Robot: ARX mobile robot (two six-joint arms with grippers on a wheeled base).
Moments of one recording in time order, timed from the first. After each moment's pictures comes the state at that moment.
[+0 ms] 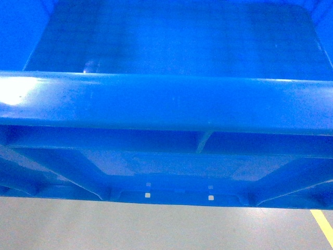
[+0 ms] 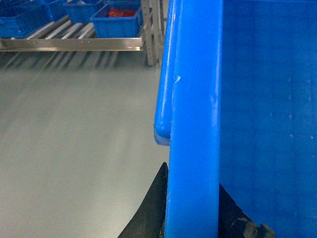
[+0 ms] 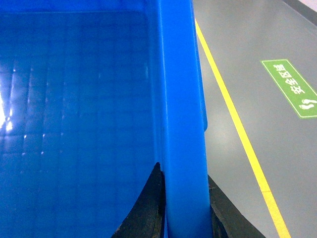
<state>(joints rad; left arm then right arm) -0.44 0.84 0.69 -0.20 -0.52 -0.12 0.44 0.80 0.65 -0.20 0.48 0.23</state>
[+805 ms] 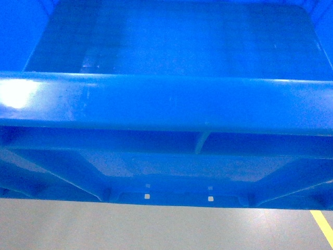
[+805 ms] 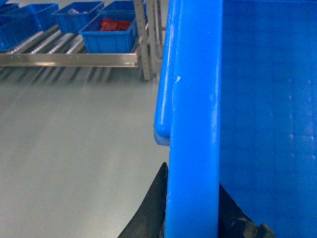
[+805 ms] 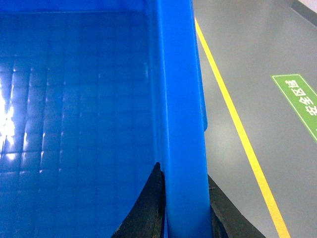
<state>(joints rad) -0.44 0.84 0.69 -0.20 -0.53 -0.12 0.44 0.80 0.65 -0.20 0.48 0.23</state>
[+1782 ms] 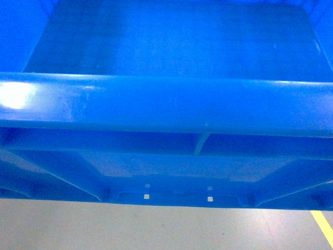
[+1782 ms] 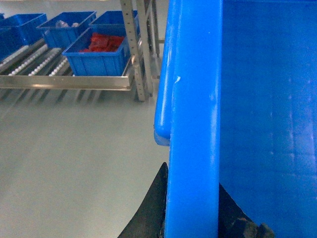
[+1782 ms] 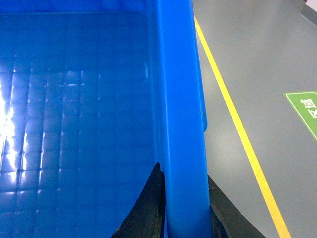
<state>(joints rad) -0.44 0.84 0.69 -0.20 -0.53 -0.12 0.44 0.80 0.65 -0.20 0.48 0.23</state>
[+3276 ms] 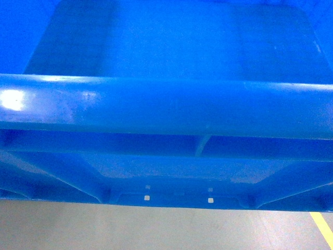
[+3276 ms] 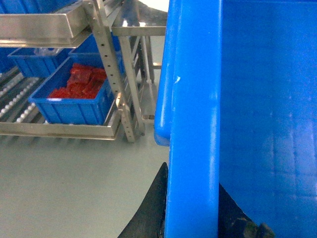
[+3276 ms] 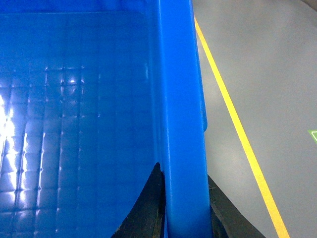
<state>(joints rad) -0.44 0.84 0.69 -0.20 -0.53 -0.12 0.44 0.80 0.65 -0.20 0.48 0.23</state>
